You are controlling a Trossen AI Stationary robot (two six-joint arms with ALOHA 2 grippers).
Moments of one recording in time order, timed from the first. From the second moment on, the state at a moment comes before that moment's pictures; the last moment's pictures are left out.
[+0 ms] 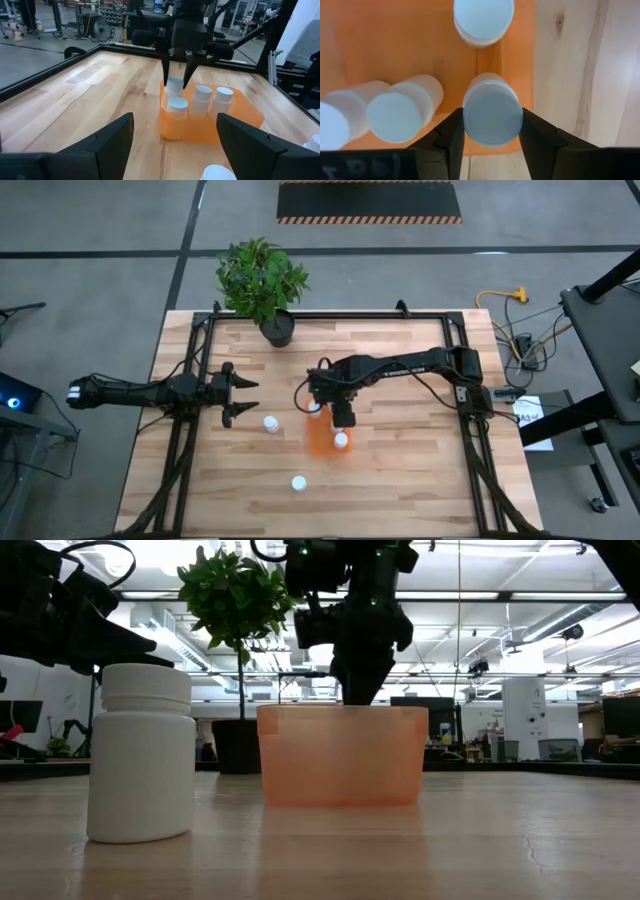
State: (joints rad) left arm -0.03 0.22 0.01 0.04 -0.13 -0.15; right arm -0.02 2.06 1.68 -1.01 0.00 -0.06
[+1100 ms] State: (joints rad) left arm -0.03 0.22 0.01 0.04 -0.13 -0.15; right arm -0.02 2.05 1.68 -0.99 0.00 -0.06
